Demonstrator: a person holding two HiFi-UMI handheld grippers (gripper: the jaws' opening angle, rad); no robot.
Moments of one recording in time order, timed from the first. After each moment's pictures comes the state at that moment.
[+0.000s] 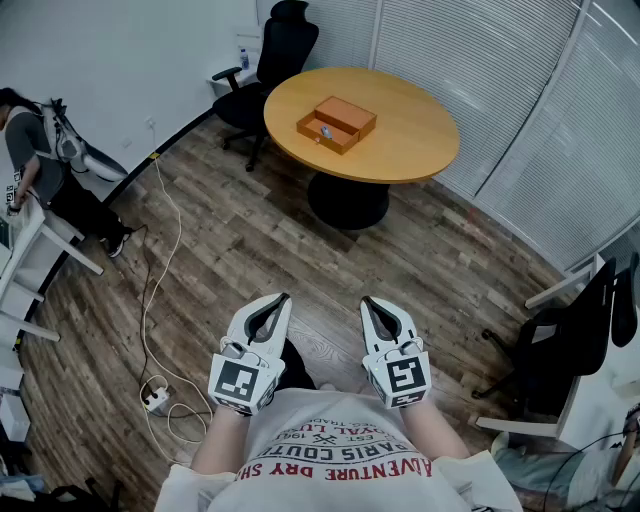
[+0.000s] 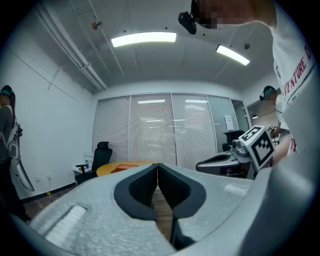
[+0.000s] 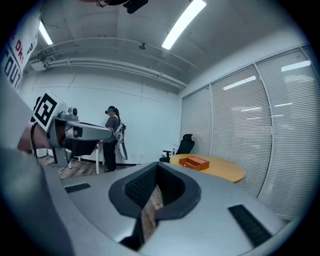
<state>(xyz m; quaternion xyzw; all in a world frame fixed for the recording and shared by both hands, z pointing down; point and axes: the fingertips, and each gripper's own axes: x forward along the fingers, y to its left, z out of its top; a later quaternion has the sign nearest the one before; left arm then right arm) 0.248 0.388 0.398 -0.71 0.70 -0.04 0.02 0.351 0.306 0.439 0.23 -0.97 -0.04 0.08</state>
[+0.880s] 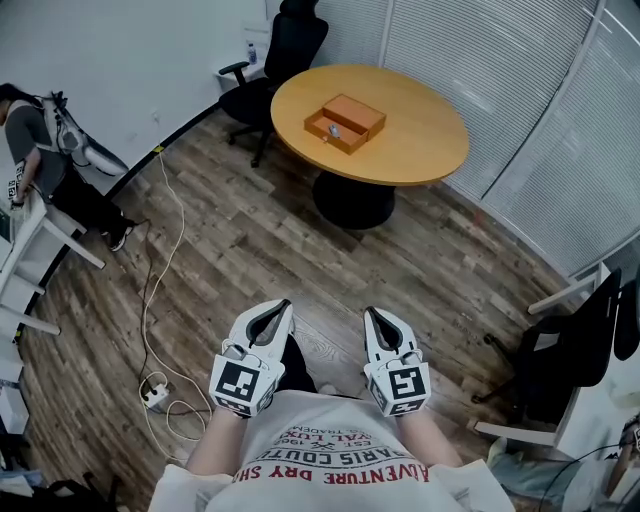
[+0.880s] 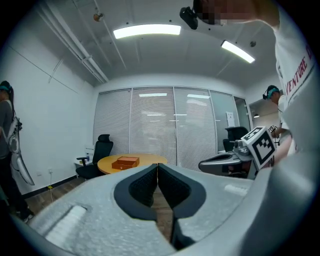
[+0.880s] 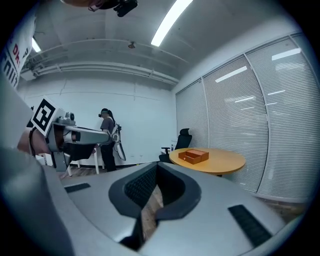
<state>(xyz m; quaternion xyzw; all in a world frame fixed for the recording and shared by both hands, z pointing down) 0.229 0.380 0.424 -0.71 0.70 -0.06 -0.01 0.344 0.298 0.467 0.24 -0.97 0.01 0.08</state>
